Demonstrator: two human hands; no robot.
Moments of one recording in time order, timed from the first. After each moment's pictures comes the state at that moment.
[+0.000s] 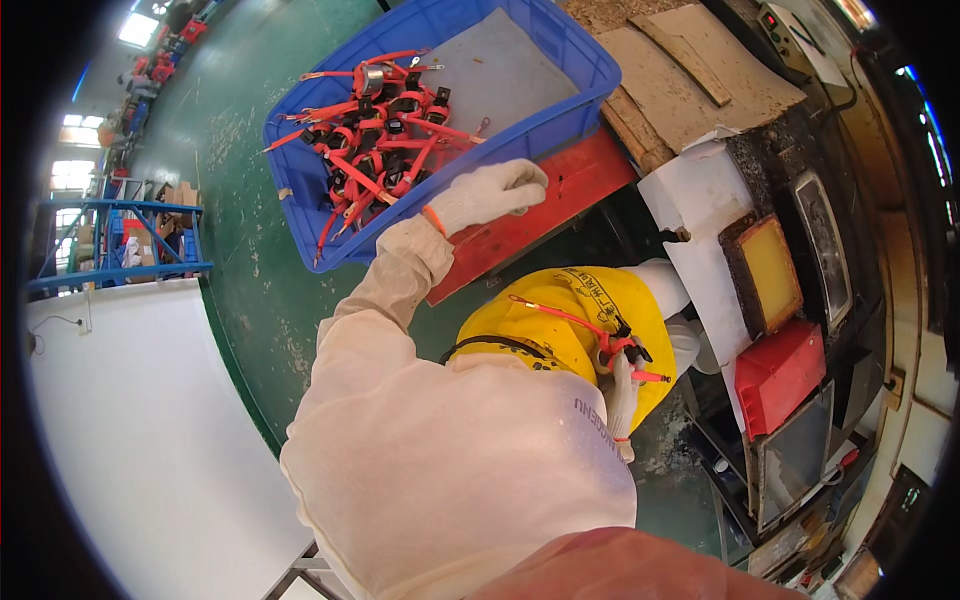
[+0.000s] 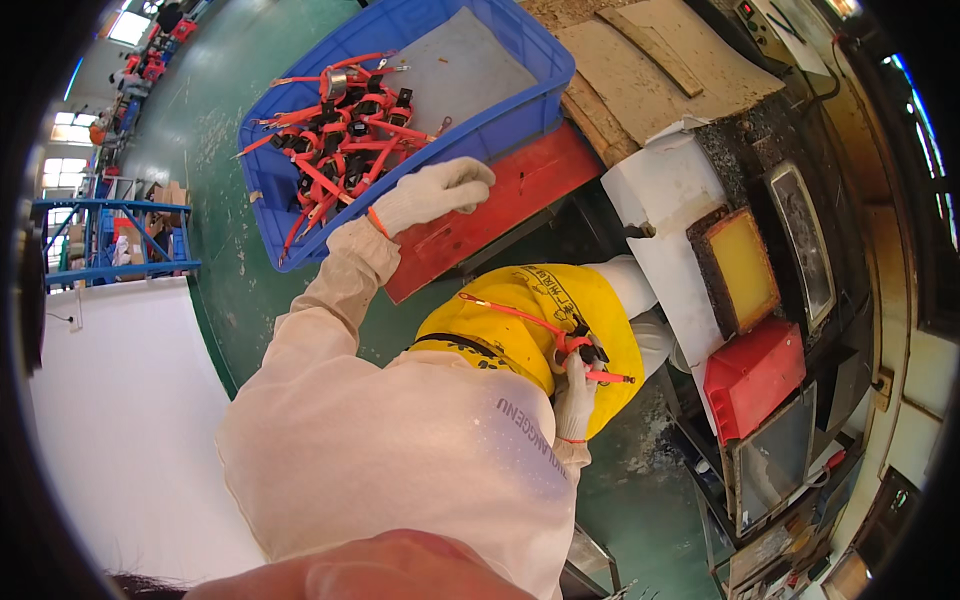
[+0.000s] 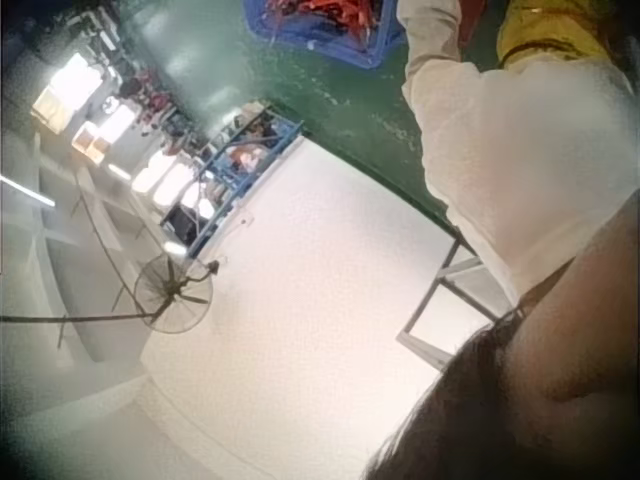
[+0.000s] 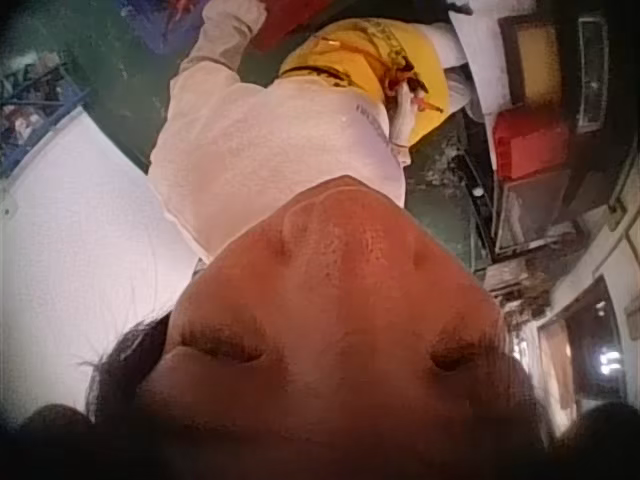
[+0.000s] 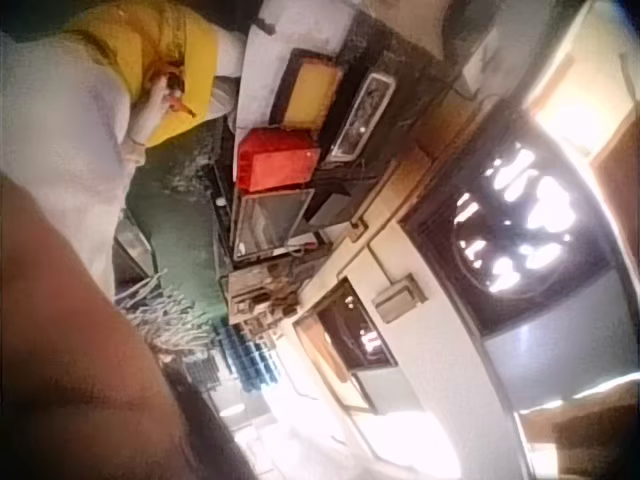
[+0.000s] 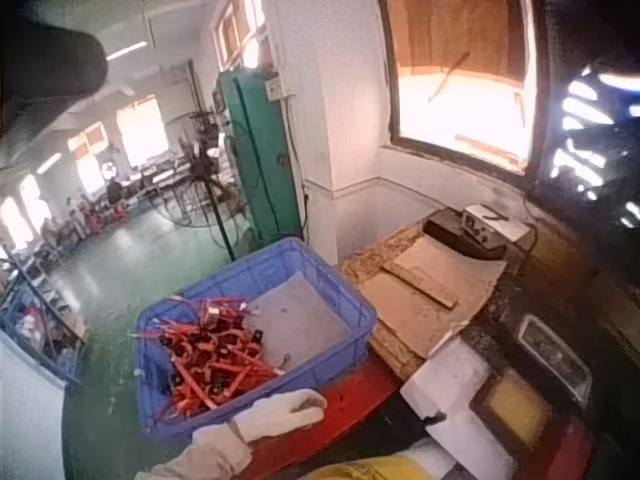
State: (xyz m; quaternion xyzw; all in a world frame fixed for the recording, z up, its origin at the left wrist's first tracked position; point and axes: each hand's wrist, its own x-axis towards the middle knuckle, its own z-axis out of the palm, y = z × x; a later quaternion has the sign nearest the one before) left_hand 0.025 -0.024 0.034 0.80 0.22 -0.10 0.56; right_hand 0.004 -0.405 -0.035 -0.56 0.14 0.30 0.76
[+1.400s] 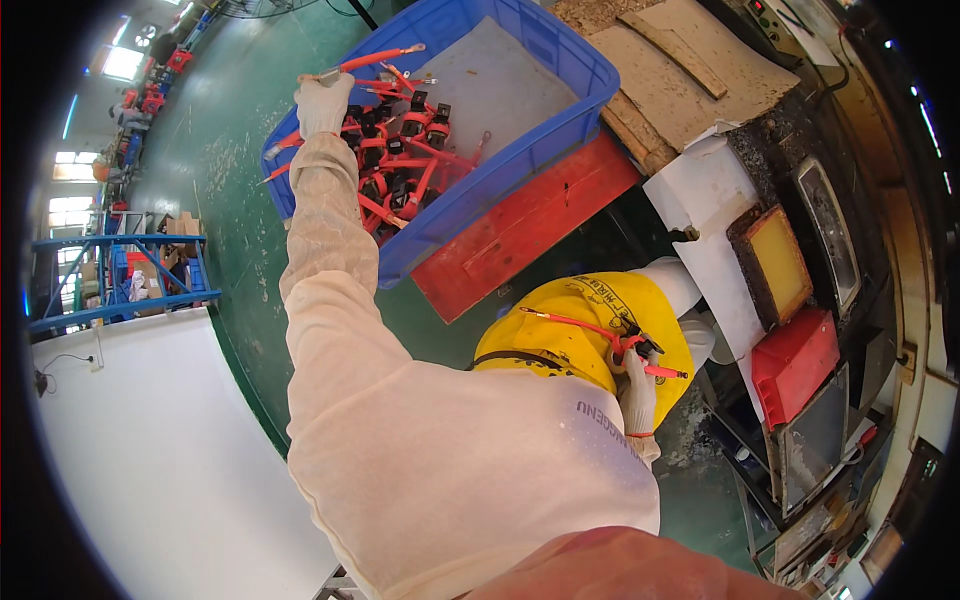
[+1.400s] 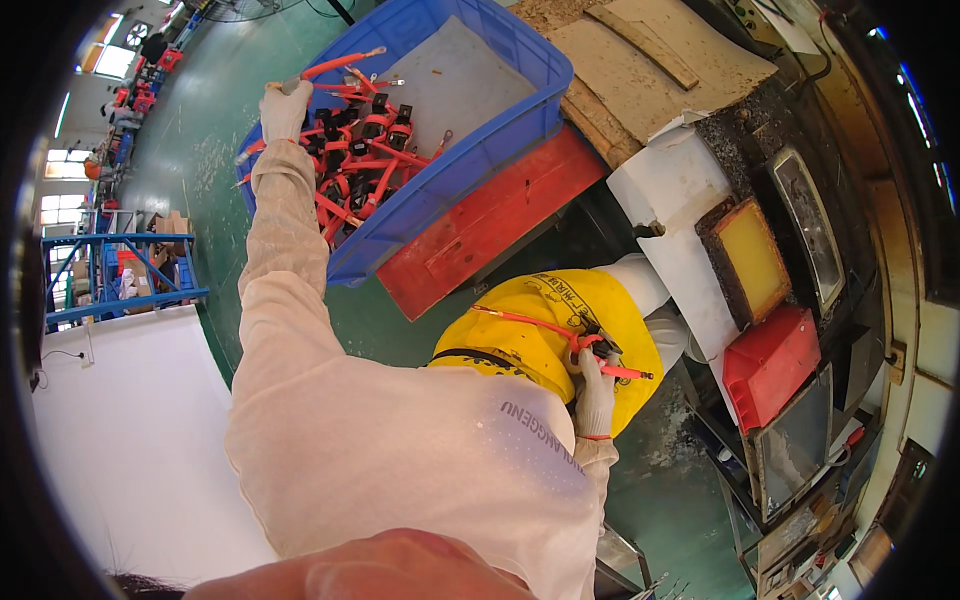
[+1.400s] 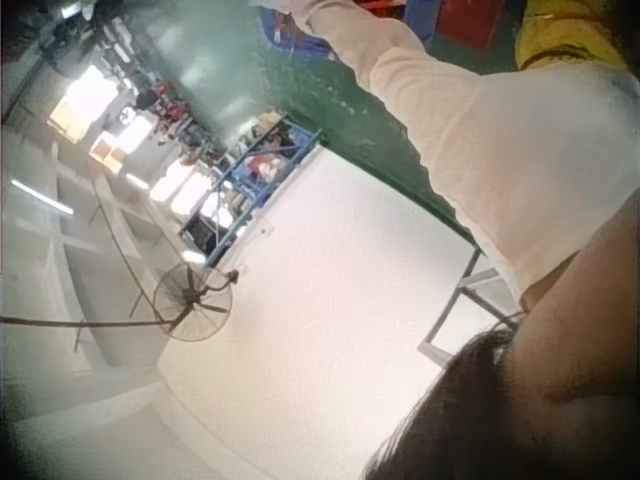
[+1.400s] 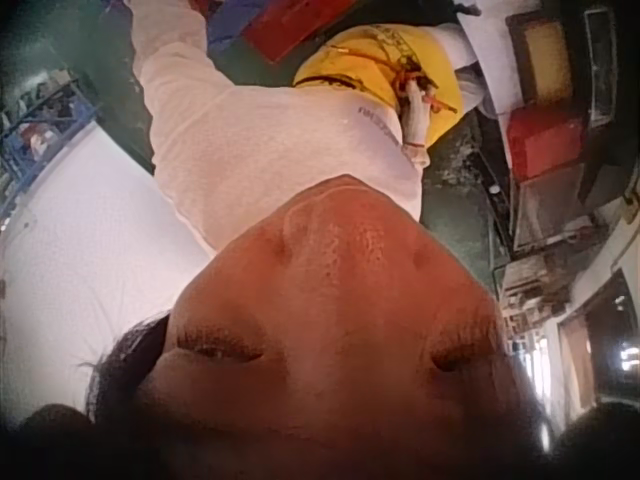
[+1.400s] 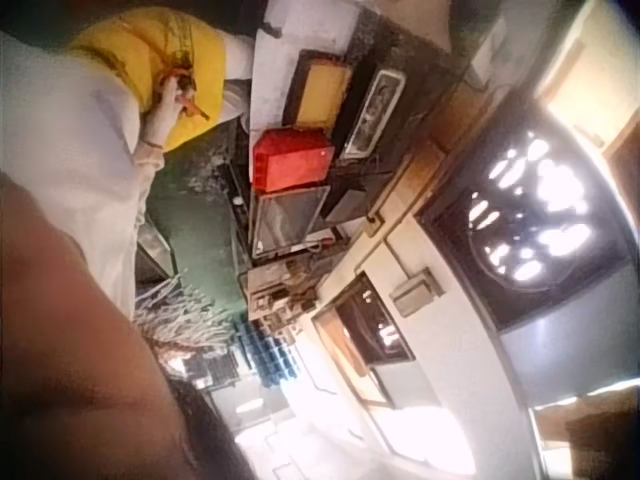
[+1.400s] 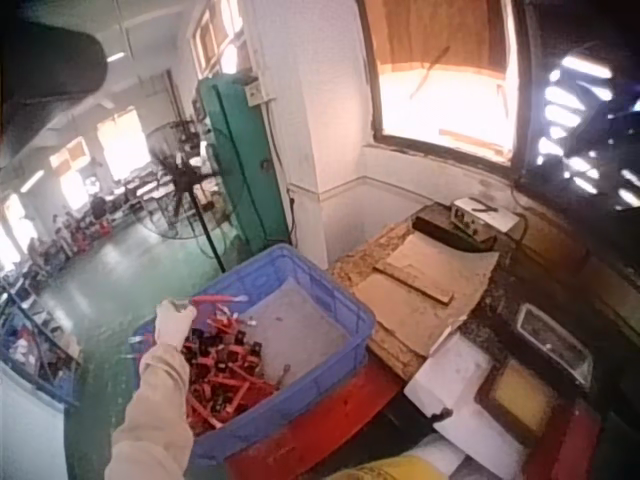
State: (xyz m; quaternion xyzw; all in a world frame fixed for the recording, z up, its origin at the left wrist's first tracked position) left_hand 0.002 0.238 0.070 0.75 0.59 0.28 0.11; right_hand 0.011 -0.385 -0.025 -0.51 0.21 0.34 0.76
